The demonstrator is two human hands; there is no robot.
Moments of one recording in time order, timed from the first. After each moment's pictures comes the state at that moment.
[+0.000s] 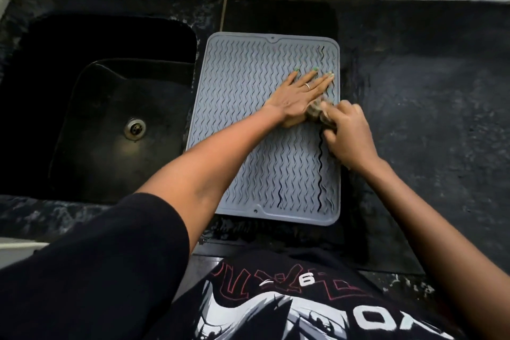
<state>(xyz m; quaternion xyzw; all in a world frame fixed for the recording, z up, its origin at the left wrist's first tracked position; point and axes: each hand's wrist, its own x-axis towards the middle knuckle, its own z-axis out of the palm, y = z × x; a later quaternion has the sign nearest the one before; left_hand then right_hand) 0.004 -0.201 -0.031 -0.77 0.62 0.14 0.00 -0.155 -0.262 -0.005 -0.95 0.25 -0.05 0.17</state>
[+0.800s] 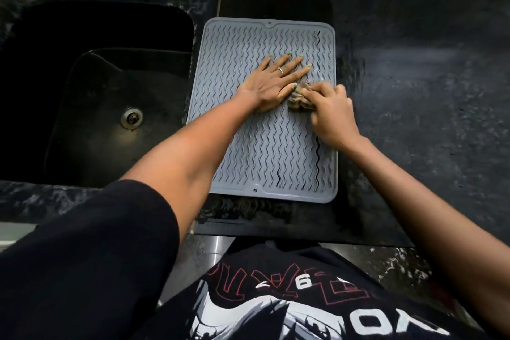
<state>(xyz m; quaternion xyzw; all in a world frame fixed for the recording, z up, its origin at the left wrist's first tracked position) 0.023 -0.160 -0.032 -0.79 0.60 0.10 0.02 -0.148 -0.238 0.003 -0.96 0.24 -0.01 0.15</state>
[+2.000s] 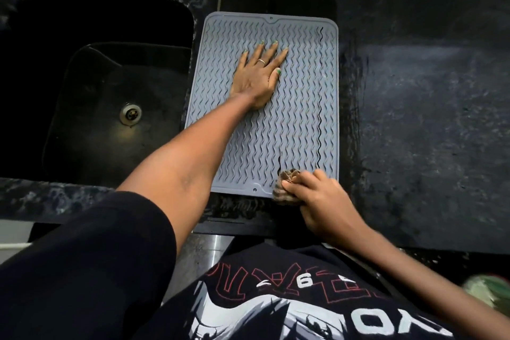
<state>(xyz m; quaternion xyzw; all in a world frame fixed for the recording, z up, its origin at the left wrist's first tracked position) 0.029 -0.145 -0.042 -0.88 0.46 0.10 -0.08 -0.253 -0.147 0.016 -0.97 0.07 0.07 0.24</state>
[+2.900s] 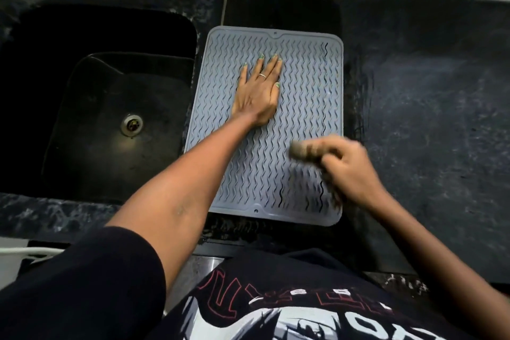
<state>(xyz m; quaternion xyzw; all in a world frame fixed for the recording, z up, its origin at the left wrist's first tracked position) 0.028 -0.149 -0.044 -0.89 0.42 0.09 -0.12 -0.190 -0.208 0.033 -0.82 0.25 -0.06 0.51</state>
